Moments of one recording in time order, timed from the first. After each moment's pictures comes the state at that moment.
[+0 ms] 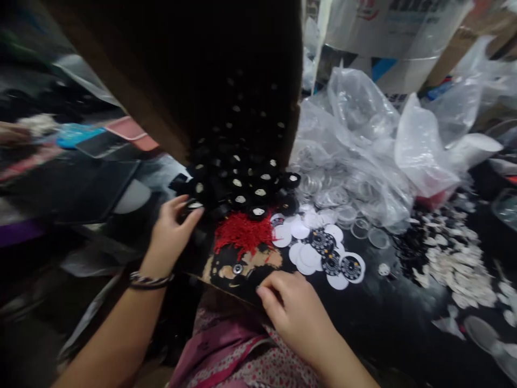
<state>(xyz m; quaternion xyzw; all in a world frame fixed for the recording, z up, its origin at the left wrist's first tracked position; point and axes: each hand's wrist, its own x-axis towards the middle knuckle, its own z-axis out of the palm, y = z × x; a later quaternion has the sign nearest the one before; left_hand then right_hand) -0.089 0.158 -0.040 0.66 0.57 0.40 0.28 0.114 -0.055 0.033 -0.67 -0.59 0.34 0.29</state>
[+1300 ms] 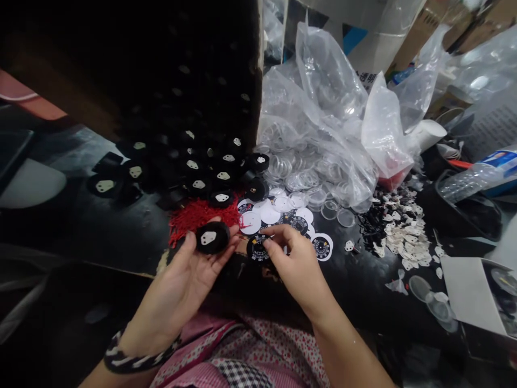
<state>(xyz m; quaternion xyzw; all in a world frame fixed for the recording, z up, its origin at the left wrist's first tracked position) -0.002 0.030 0.000 0.17 0.36 0.37 0.84 0.160 -0.043 0.036 -0.73 -0.44 0.31 0.42</state>
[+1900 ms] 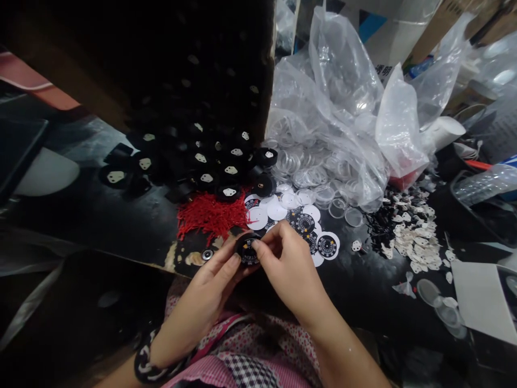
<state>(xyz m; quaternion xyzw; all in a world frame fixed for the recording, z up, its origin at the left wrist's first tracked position) -0.005 -0.003 -0.018 0.33 0.35 0.30 0.82 0.141 -0.039 0.038 -0.73 -0.44 0.33 0.40</state>
